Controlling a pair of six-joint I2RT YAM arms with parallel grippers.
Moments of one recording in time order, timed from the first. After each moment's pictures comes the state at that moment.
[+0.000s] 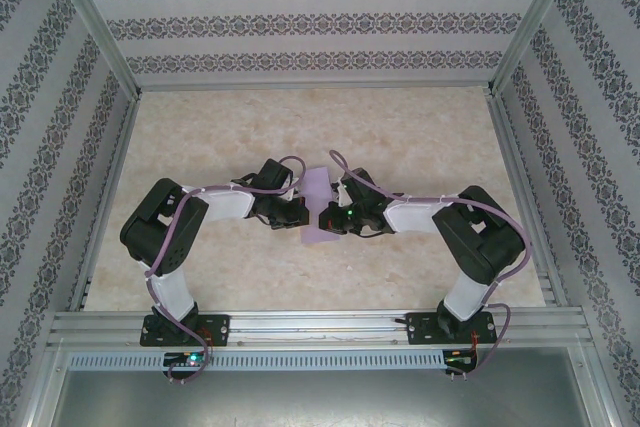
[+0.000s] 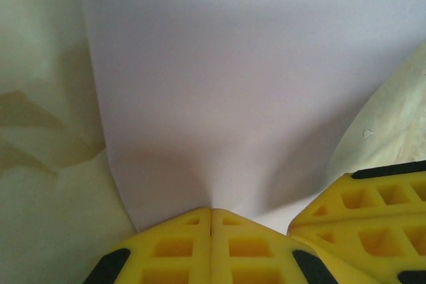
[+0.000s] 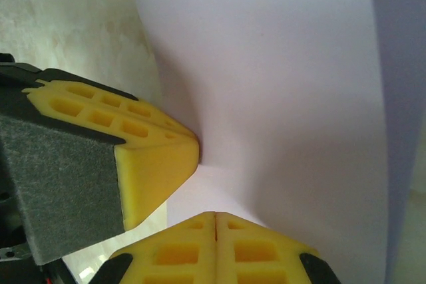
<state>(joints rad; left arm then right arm) -0.52 1.80 0.91 -0.19 0.51 -0.62 0.64 1.72 0.76 0.04 -0.49 0.79</state>
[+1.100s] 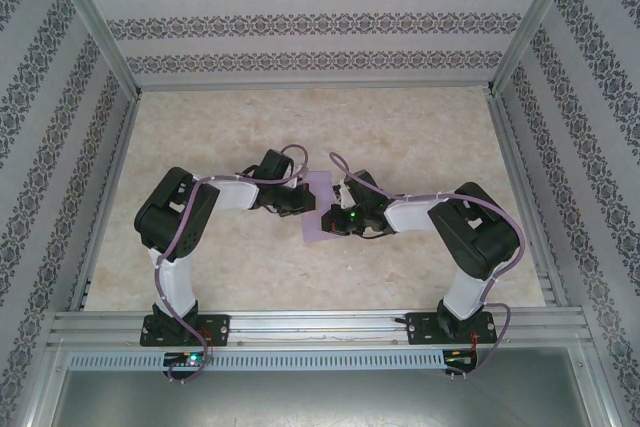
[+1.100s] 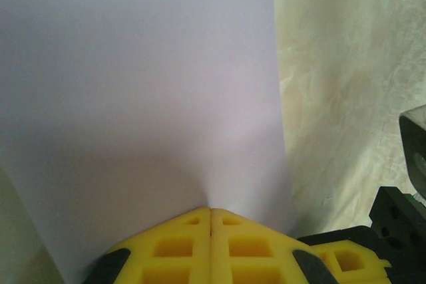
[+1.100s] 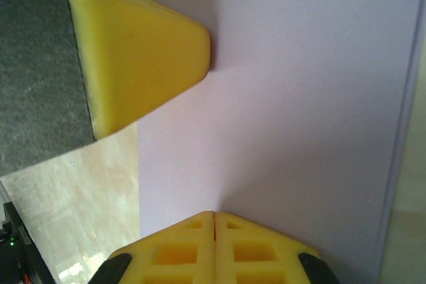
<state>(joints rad) -0.46 1.93 0.99 -0.03 0.58 -0.64 0.60 1.76 0.73 0.07 -0.51 0.72</state>
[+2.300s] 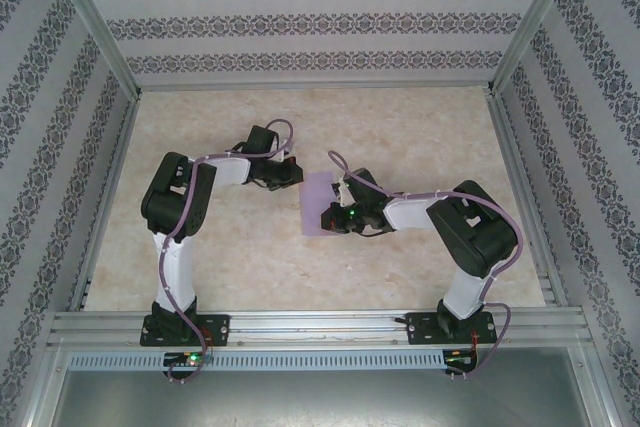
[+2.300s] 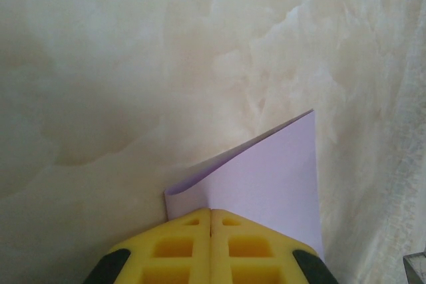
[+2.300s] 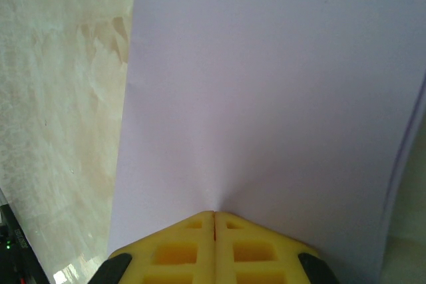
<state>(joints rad) -0.31 2.07 1.23 -0.12 0.58 -0.56 0.60 1.77 0.76 0.06 -0.51 0.70</state>
